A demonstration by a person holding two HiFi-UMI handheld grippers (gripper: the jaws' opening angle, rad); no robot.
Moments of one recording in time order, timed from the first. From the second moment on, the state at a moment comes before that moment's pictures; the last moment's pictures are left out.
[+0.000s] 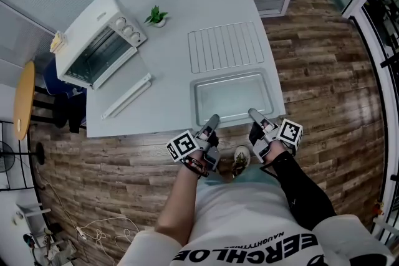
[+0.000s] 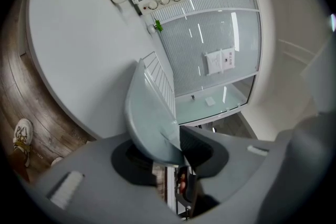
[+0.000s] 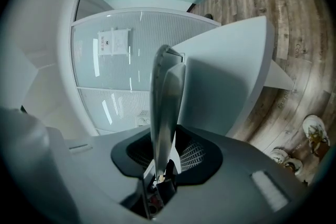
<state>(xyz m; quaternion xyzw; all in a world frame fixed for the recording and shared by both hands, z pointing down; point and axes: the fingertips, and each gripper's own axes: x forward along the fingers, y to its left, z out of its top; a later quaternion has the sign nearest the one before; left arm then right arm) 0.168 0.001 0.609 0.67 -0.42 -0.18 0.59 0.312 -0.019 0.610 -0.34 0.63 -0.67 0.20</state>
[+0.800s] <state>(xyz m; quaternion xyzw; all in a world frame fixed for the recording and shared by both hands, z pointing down) 0.162 0.003 0.633 0.65 -0.44 -0.12 0.60 0.283 -0.004 0.614 -0.31 0.69 -0.65 0.12</state>
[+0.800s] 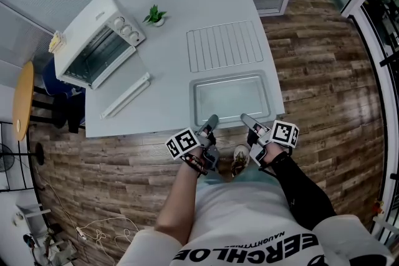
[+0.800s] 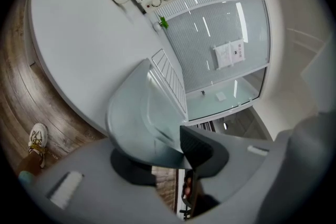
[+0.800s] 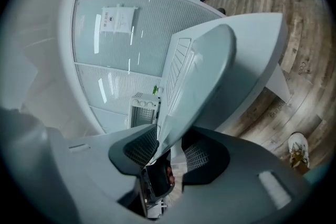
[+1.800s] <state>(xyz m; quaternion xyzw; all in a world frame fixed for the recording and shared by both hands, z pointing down) 0.174 0.020 0.659 0.64 -0.42 -0.06 0.64 0.257 0.025 0.643 -0.26 0.68 -0.69 0.05</state>
